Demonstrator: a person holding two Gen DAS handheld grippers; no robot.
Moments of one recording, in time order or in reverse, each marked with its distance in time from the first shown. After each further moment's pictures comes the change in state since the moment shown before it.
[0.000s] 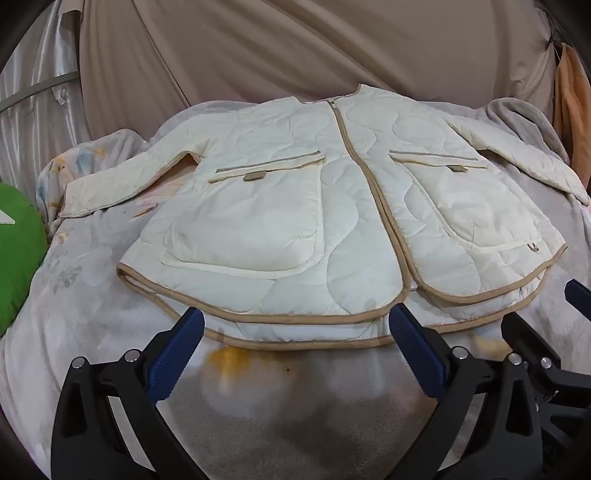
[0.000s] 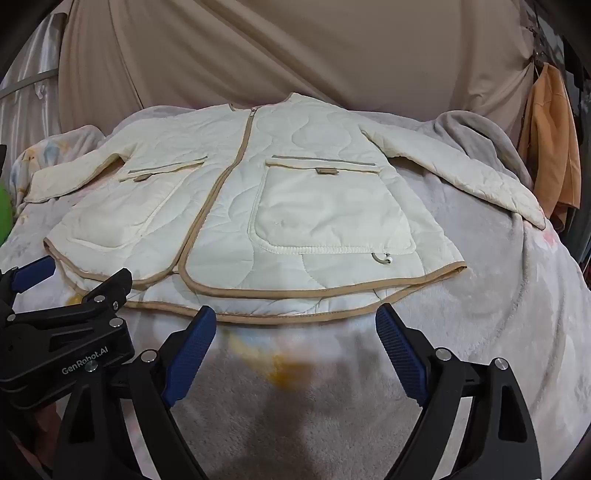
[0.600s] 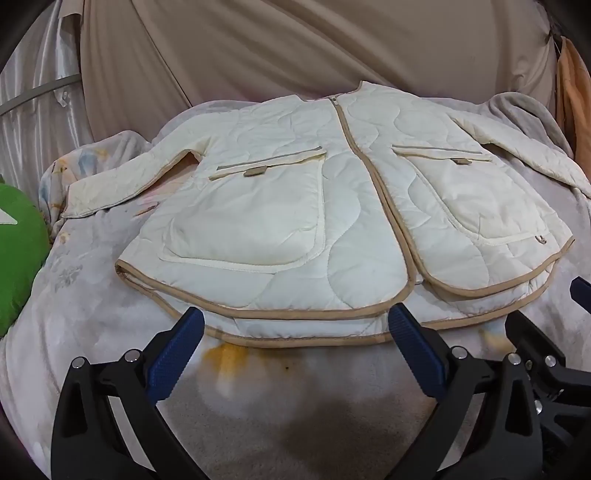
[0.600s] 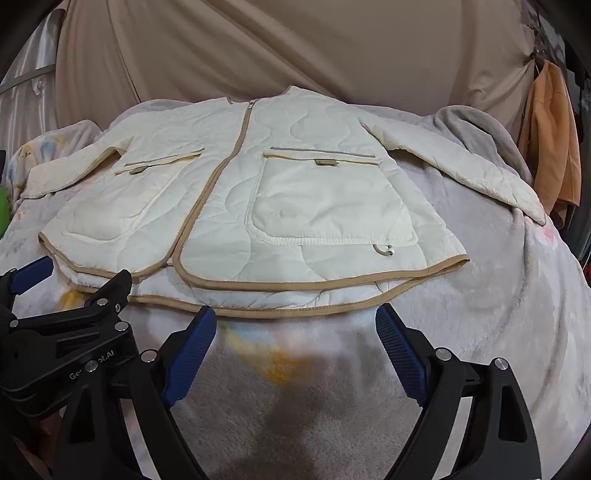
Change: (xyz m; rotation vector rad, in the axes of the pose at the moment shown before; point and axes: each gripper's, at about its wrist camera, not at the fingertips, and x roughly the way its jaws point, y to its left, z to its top) left arm 0.006 -0.002 -0.004 0.017 0.001 0.027; right arm 0.007 0.000 -0.005 0.004 0.028 -0.007
